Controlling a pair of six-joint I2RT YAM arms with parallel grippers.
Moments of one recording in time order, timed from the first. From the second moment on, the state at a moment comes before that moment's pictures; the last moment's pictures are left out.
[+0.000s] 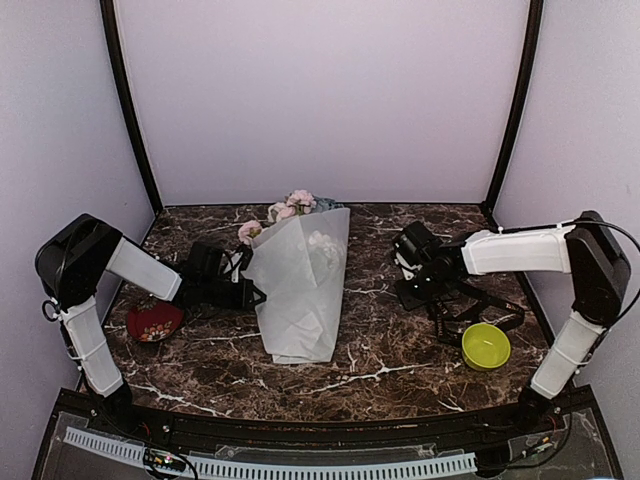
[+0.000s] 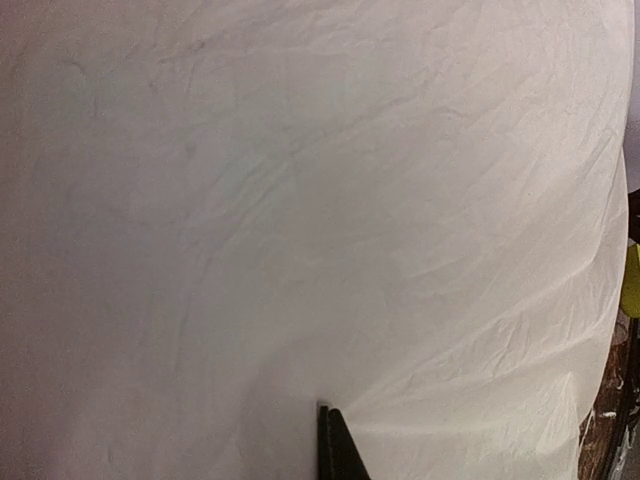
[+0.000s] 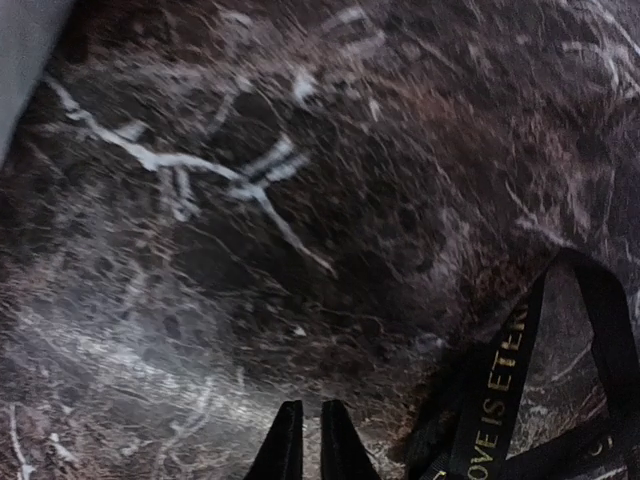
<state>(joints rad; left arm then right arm) -0.44 1.83 0.74 0.34 0.39 -0.36 0.71 1.66 1.04 -0.52 0.19 0.25</state>
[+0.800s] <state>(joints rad) -0.44 1.83 0.75 0.32 0.39 -0.34 0.52 1.75 1.01 -0.52 0.16 0.33</state>
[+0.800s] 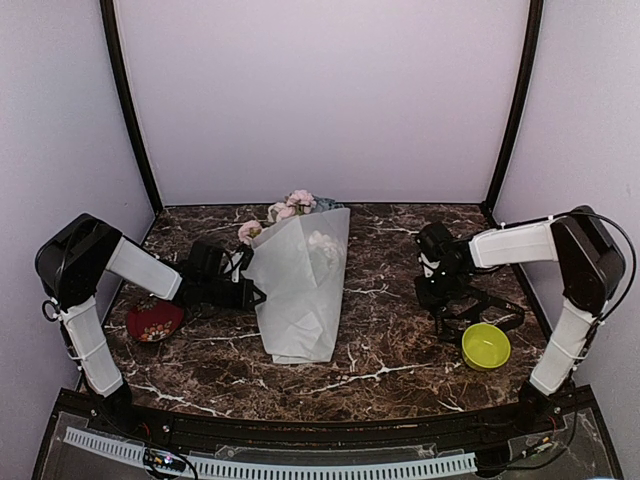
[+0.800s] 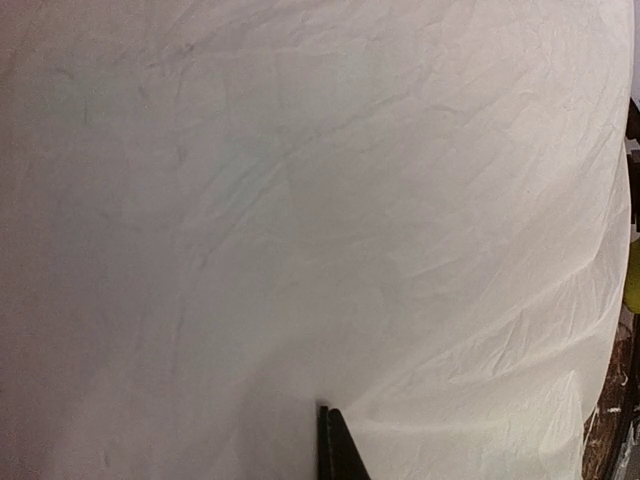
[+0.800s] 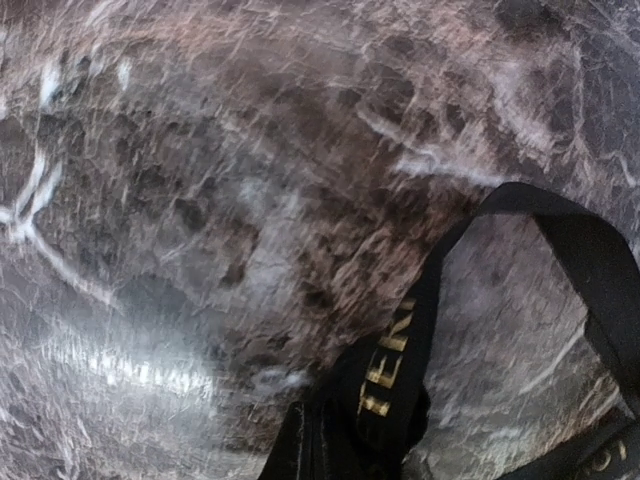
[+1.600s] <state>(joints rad) -0.44 1.82 0.75 0.29 0.35 -0.30 0.24 0.96 1.44 0.18 -0.55 0.27</state>
